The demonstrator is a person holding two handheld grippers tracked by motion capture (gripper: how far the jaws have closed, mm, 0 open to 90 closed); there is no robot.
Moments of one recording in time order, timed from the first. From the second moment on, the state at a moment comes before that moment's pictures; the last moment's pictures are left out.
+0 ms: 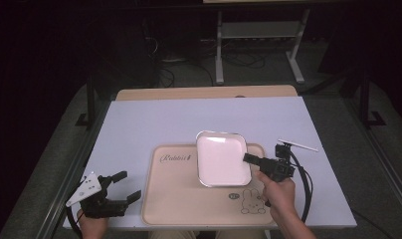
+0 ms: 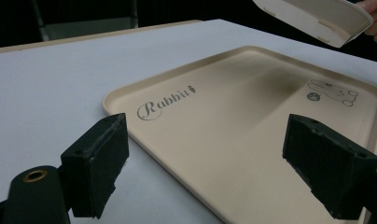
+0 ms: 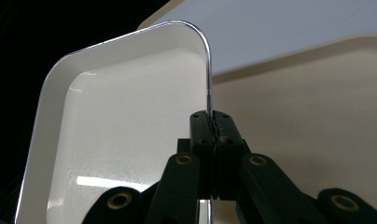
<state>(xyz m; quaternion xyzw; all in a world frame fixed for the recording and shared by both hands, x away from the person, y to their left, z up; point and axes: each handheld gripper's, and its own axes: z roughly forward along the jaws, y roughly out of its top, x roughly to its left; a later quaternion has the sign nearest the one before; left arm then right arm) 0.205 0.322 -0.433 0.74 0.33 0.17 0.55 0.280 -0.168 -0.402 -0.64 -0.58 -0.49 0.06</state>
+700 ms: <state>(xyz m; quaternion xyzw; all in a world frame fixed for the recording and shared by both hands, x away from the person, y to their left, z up) 0.205 0.322 -0.434 0.74 0.33 0.17 0.55 0.284 -0.142 -0.429 -0.67 -0.57 -0.48 0.07</state>
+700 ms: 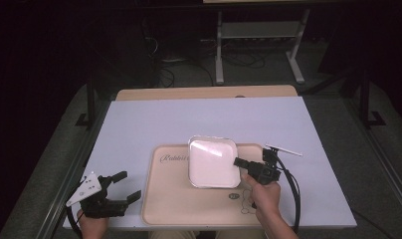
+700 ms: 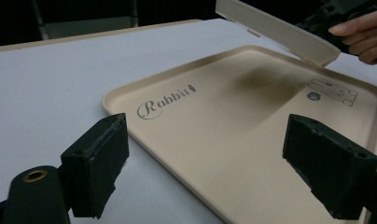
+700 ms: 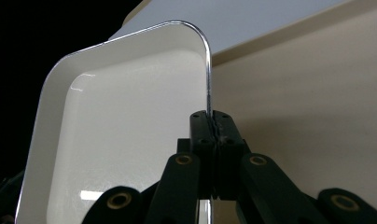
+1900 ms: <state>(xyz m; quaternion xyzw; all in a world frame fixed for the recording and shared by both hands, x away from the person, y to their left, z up) 0.206 0.319 -0.435 0.75 0.33 0.16 0.55 0.281 -0.132 -0.458 -0.69 -0.58 -0.42 0.04</state>
